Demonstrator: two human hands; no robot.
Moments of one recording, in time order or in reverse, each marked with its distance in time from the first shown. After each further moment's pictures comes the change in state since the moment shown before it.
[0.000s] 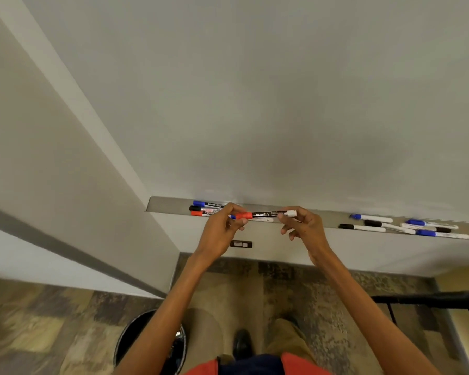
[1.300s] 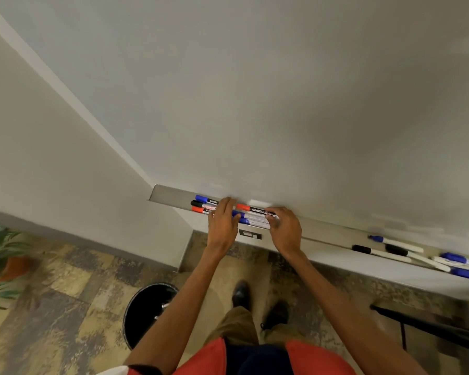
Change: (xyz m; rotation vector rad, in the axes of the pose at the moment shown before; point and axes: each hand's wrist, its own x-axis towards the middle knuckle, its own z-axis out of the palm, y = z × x) left_hand 0.080 -0.080 0.064 0.470 0.188 -0.287; right_hand 0.121 0.103 0.019 -0.696 0.040 -0.280
